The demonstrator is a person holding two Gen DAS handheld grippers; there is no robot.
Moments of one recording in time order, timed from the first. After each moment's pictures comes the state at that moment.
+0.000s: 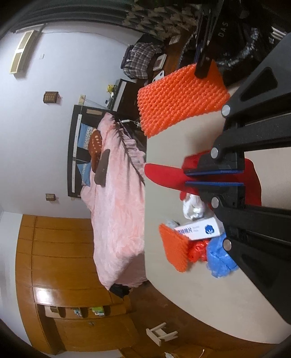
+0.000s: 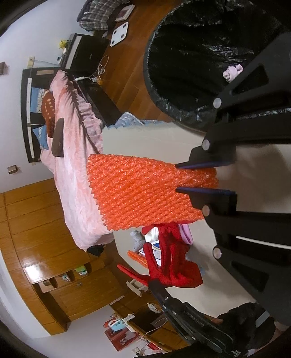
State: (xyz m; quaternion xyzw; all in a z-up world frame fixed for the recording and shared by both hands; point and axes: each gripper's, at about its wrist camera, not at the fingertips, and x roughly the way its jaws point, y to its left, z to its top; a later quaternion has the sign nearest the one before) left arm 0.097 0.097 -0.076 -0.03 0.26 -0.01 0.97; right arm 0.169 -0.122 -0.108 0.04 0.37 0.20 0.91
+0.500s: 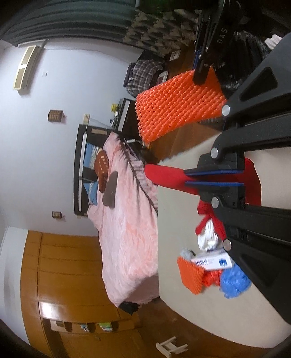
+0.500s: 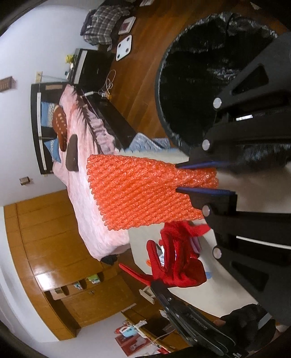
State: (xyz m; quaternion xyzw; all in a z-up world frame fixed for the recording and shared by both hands) left arm 0.101 0.046 -0.048 -0.03 0.24 -0.07 0.97; right arm 0.151 -0.174 -0.077 0.05 0.34 0.16 0.93
